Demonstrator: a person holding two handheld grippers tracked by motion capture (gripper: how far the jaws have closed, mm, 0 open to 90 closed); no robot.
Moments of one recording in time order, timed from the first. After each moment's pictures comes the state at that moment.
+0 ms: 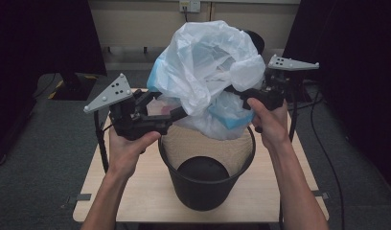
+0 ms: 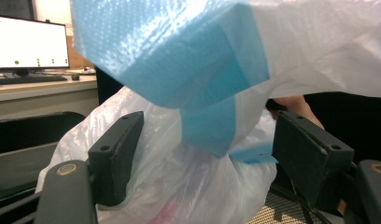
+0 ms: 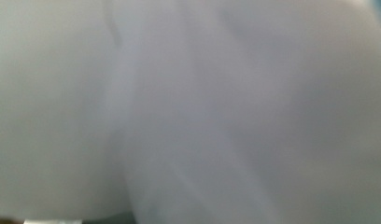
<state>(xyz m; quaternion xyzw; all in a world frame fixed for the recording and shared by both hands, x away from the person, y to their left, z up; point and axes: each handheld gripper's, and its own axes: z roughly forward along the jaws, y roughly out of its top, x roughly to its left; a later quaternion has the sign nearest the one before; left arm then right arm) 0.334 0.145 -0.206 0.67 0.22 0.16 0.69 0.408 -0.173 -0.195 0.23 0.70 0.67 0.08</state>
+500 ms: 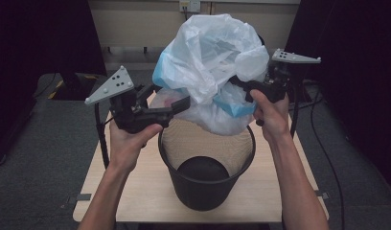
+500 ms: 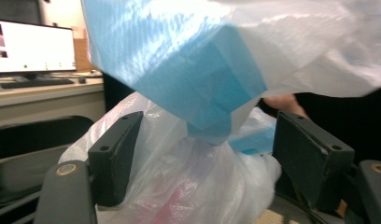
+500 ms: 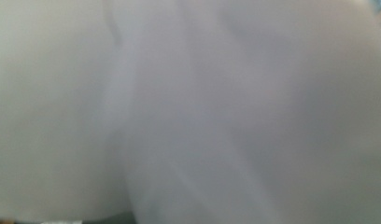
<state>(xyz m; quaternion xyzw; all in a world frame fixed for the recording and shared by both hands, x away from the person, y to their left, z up) 0.343 0.141 -0.191 0.67 0.23 0.18 0.68 0.427 -0.182 -0.194 0.25 0.69 0.68 0.08</state>
